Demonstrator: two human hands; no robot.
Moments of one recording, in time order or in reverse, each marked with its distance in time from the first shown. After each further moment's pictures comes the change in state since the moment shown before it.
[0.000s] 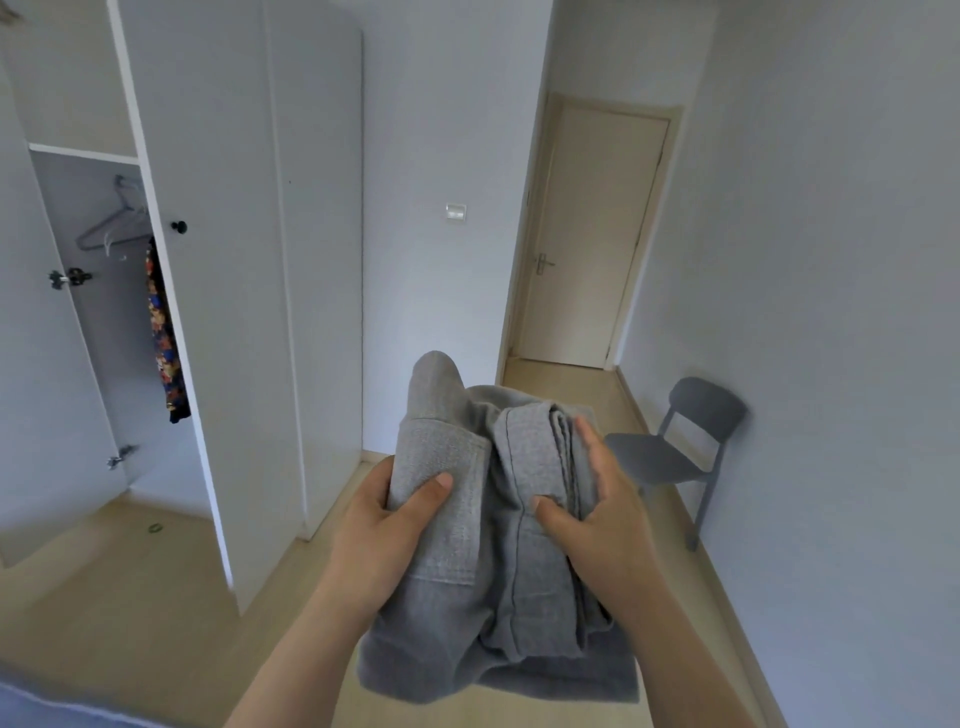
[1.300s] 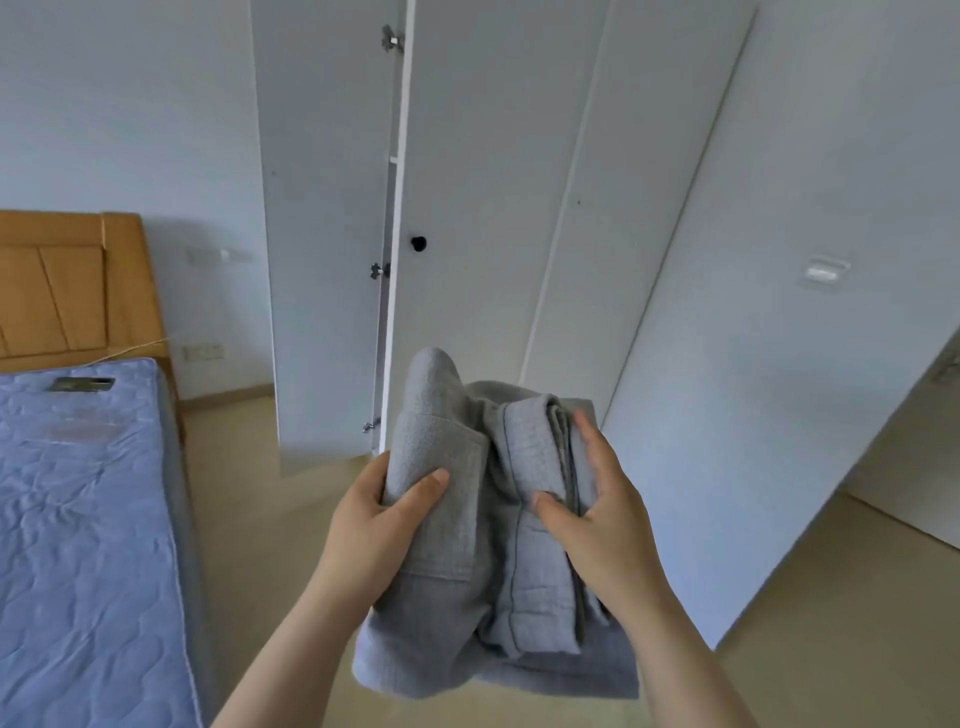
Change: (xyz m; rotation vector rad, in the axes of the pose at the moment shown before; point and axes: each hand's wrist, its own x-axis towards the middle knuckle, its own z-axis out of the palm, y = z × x) left_hand 0.340 -0.068 -0.097 0.081 0.733 -0.046; right_hand 0.396 0.068 0.305 0.243 -0.605 -0.273
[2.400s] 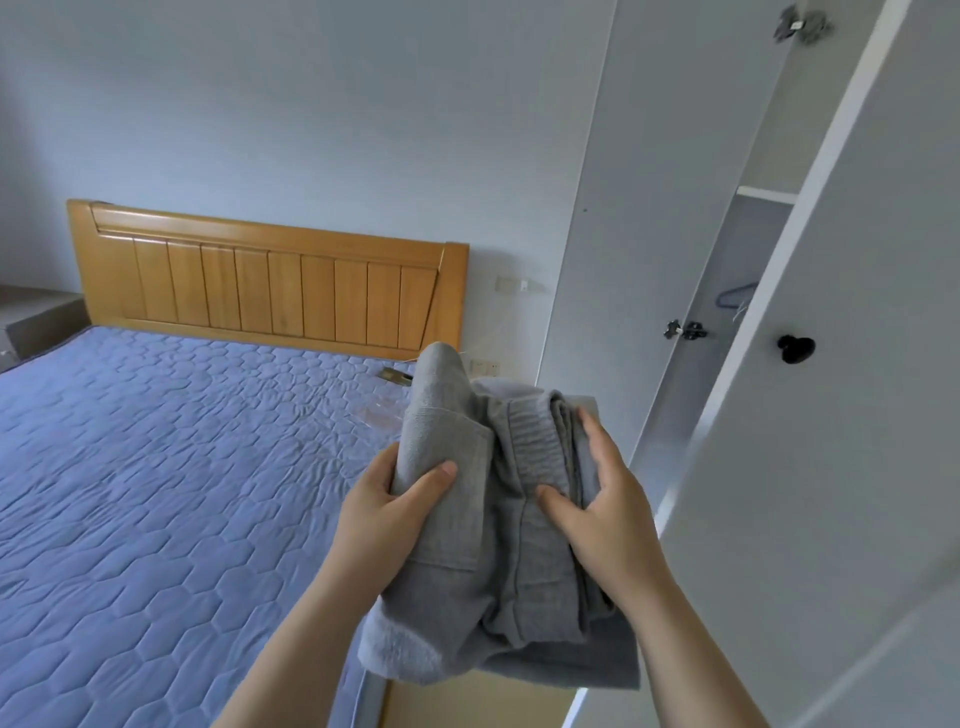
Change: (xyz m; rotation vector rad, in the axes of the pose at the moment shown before) left_hand 0.226 -0.036 -0.153 0.126 0.676 -0.073; right_hand 0.286 -0.011 0.305 0.292 -0.518 -0.362
